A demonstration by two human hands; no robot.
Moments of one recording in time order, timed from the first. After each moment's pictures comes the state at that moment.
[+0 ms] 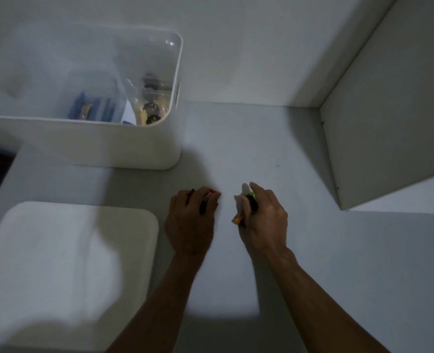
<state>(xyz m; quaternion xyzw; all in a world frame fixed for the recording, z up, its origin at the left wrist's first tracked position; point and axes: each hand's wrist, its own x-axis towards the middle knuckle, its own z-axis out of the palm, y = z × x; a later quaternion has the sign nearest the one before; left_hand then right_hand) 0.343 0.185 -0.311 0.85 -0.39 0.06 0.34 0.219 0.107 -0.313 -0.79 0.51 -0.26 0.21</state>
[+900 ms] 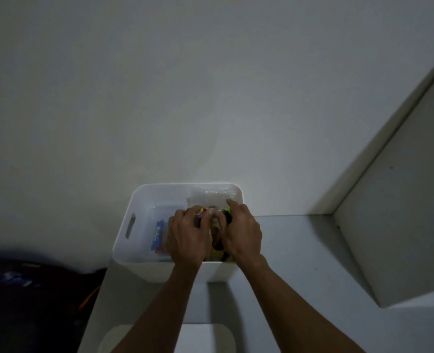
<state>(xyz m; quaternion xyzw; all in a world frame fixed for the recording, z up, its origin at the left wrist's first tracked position) 0.565 0.134 -0.114 0.86 -0.35 -0.01 0.37 0.470 0.076 -0.106 -0.78 0.53 -0.24 0.24</state>
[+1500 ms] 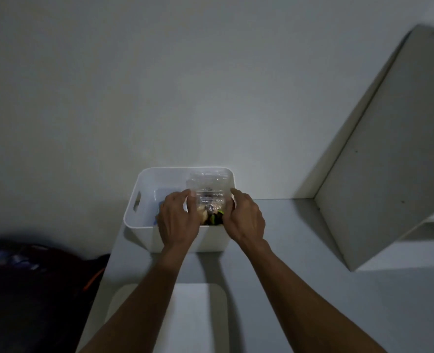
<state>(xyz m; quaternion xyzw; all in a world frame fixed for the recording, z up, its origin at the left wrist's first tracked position) 0.544 0.200 -0.086 0.82 -0.35 -0.01 0.45 0.416 0.138 -0.070 -0.76 0.54 -0.25 0.25</state>
